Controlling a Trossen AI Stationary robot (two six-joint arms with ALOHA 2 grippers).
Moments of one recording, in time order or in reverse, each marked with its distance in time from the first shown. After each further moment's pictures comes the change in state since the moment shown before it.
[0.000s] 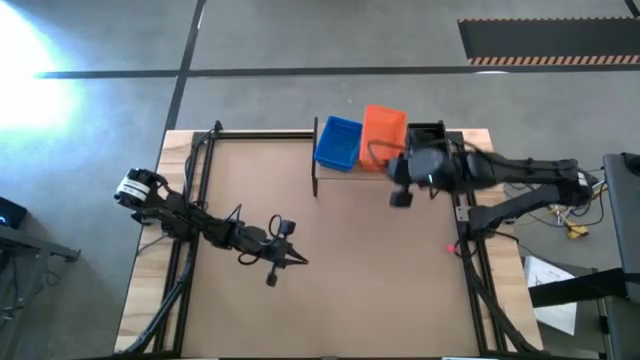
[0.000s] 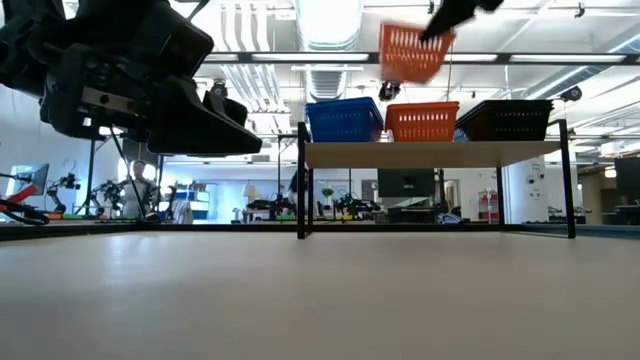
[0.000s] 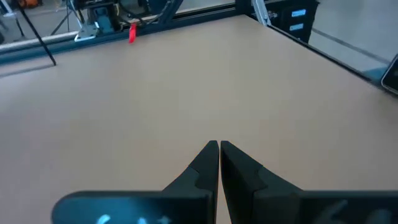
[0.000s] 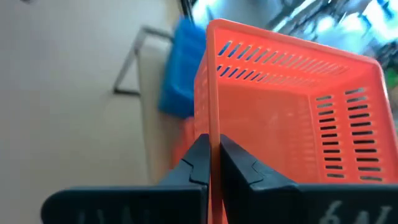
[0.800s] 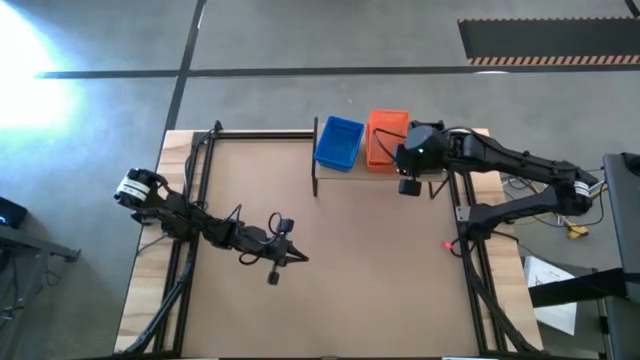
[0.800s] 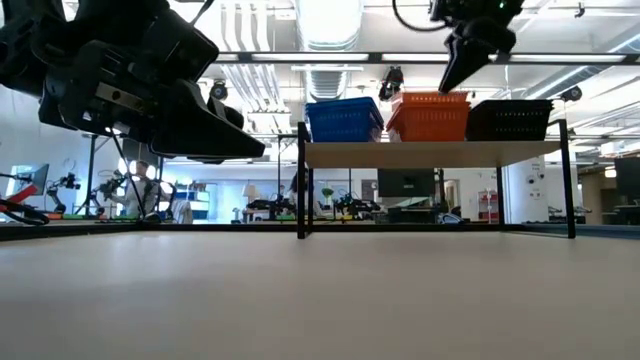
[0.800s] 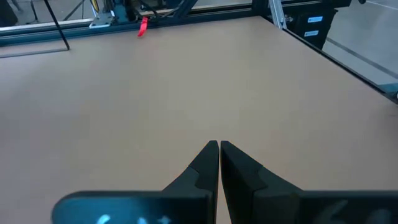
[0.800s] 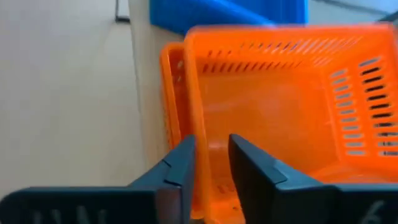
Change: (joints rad) left arm 0.000 0.000 -0.003 -0.002 -0.046 -0.090; right arm -0.317 0.005 -0.048 -0.139 -0.302 -0.074
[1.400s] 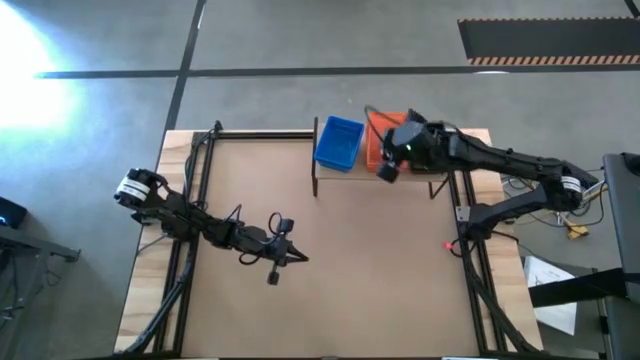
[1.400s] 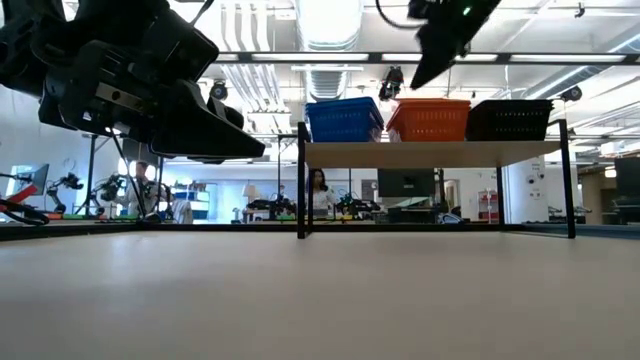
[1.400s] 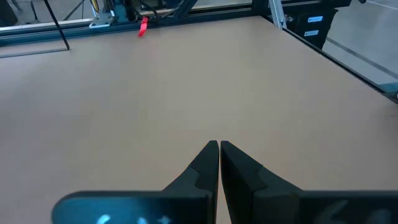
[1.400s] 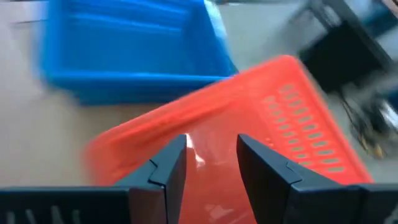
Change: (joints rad) left arm 0.000 0.000 0.000 0.000 0.000 0.001; right arm 0.010 0.087 0.018 0.212 0.213 0.212
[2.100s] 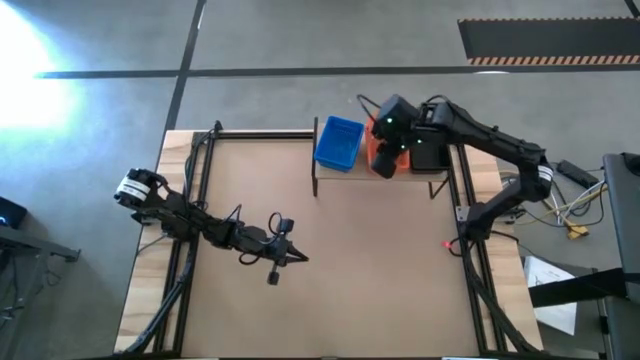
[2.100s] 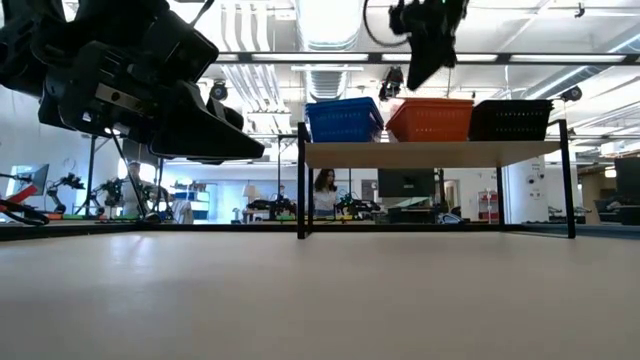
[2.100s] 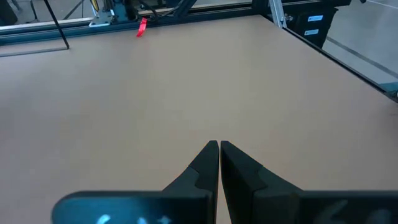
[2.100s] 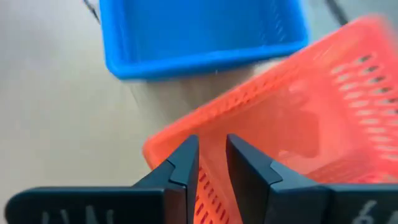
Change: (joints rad) left arm 0.000 0.000 -0.001 -0.001 0.000 0.000; right arm -0.119 0.249 0.411 -0.455 -0.390 0.151
